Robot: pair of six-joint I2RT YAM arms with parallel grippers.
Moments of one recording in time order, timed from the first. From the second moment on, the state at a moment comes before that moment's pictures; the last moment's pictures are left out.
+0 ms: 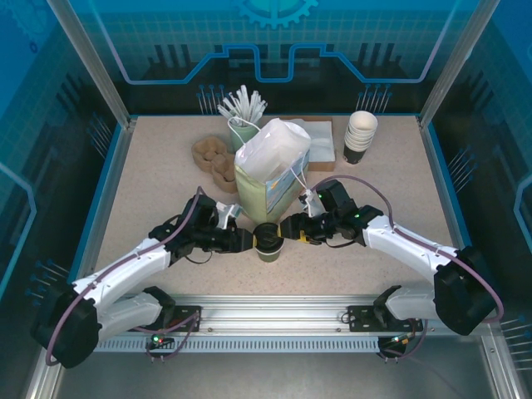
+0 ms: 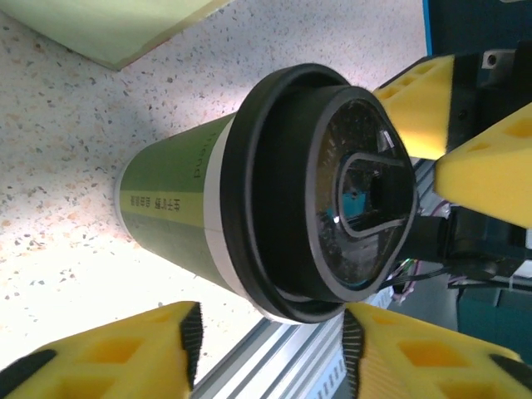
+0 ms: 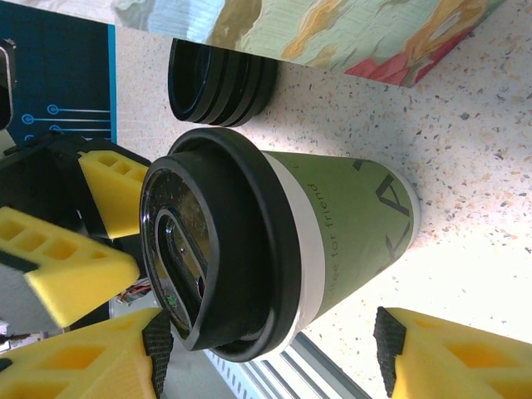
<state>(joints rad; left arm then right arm) -0.52 1.05 0.57 -0.32 0.62 -0.66 0.60 1.28 0.76 -0.36 -0.63 0.73</state>
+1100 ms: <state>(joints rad) -0.52 1.18 0.71 -0.37 0.54 -0.58 0.60 1.27 0.78 -0.40 -0.63 0.70</state>
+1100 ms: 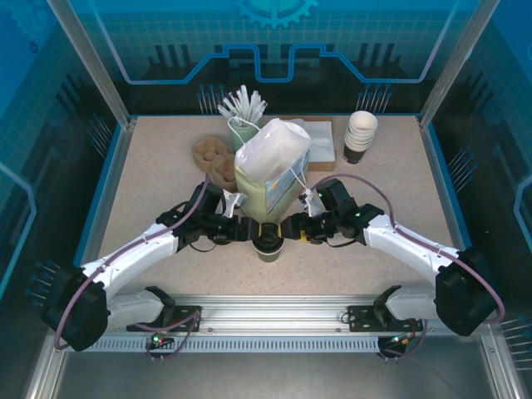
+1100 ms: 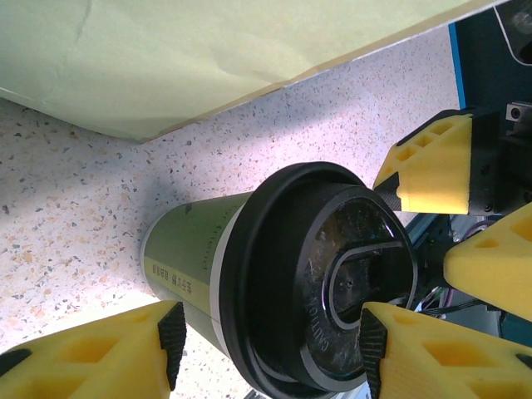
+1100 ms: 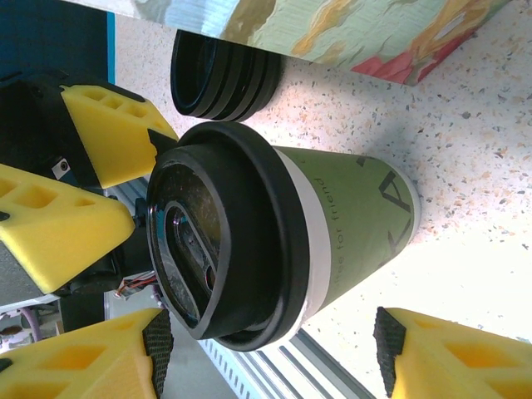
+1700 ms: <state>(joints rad) -0.54 1.19 0.71 -0.40 0.54 -0.56 0.60 1.27 0.78 -0.41 -0.63 0.69</state>
